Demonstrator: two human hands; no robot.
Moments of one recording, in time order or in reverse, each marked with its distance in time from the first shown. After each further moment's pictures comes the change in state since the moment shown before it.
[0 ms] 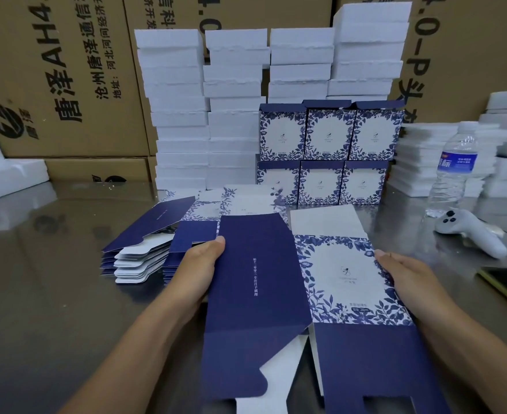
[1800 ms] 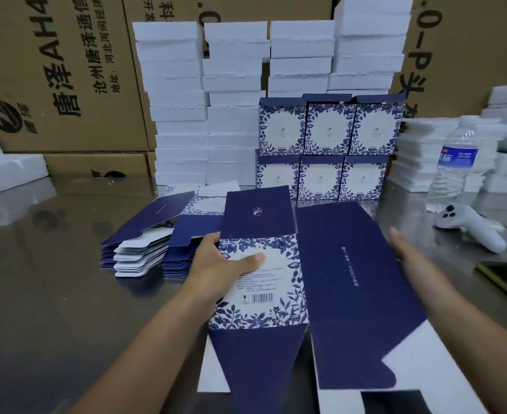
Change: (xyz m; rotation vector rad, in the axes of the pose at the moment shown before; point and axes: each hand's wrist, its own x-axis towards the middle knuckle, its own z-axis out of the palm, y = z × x) left_hand -0.005 -0.006 0.018 0.065 0.022 0.031; right_hand -0.005 -0.018 0.001 0.127 -0.072 0.157
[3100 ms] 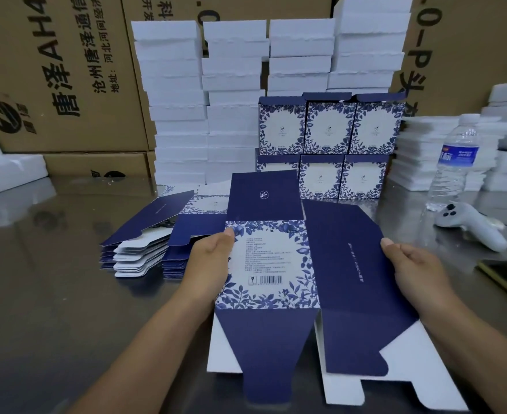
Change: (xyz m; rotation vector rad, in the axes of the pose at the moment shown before) left_hand -0.003 0.006 -0.002 0.146 0.089 0.105; right_hand 0.014 0.014 -0.005 -0.293 0.235 -0.258
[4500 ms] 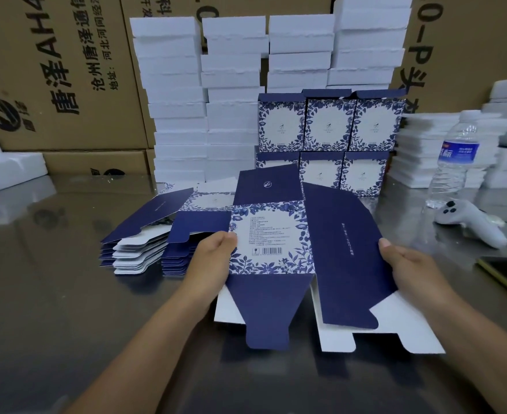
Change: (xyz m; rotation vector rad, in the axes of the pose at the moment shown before) left_hand 0.008 -0.009 0.002 -0.049 -0.066 0.038; right_hand -0.004 -0.001 -0.002 0.077 -0.106 0.071
